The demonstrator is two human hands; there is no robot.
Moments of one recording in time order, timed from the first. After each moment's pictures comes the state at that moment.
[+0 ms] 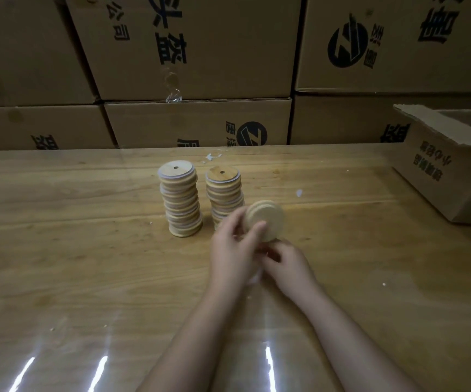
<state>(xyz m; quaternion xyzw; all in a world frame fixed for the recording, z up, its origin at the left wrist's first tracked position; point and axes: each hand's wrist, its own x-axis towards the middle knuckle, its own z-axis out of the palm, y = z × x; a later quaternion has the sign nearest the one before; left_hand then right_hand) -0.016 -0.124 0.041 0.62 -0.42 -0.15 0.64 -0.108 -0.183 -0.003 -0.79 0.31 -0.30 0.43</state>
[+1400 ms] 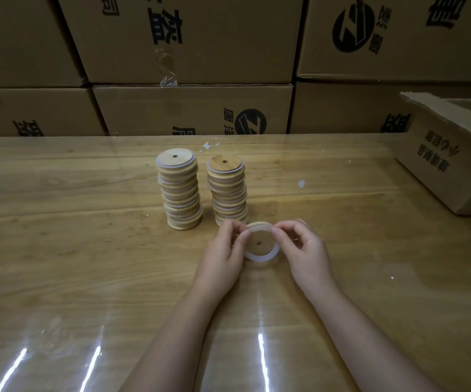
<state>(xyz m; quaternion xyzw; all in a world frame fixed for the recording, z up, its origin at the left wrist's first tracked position) 0.028 -0.115 -0.005 0.62 -0.56 -0.13 0.53 -0.112 -0.183 0.003 -0.68 0.33 -0.48 0.44</state>
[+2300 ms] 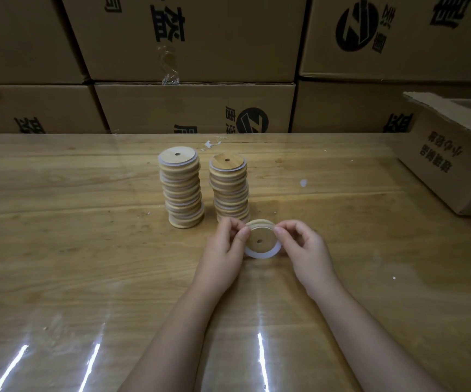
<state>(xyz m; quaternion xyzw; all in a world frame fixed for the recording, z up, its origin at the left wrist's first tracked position) 0.029 -0.117 -0.004 0.64 -0.51 -0.17 0.55 -0.112 -0.186 -0.001 -0.64 0.37 -0.45 0.51</state>
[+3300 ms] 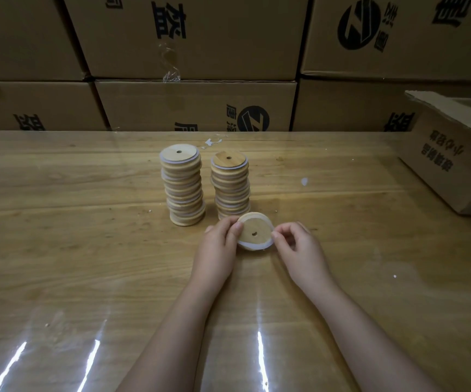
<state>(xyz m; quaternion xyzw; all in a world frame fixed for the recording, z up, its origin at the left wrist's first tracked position) 0.036 -0.120 -0.003 0.70 -0.49 -0.15 0.49 -0.107 -0.191 -0.011 -0.75 0.41 -0.39 0.35</state>
